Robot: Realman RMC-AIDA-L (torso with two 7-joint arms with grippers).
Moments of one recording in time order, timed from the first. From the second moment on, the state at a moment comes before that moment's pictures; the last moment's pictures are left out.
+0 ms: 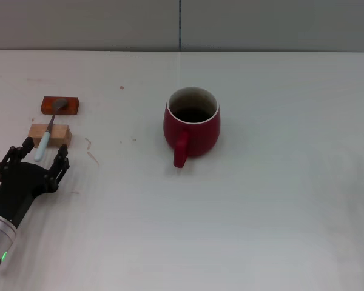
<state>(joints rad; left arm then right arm) -0.15 -2.07 -0.85 -0.31 2.55 1.07 -0.08 0.23 2.08 0.54 0.19 -2.02 -1.48 0.23</state>
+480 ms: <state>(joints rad) -0.15 -2.07 -0.85 -0.32 2.54 1.07 -0.08 0.19 2.08 0.58 0.21 -1.95 -1.53 0.19</state>
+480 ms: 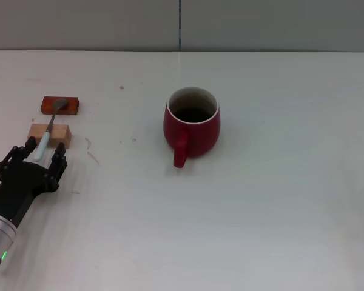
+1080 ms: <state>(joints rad) -0.15 -2.07 -0.86 -0.32 2.54 1.08 -0.08 0.19 2.08 0.57 0.21 -1.95 -1.54 0.19</state>
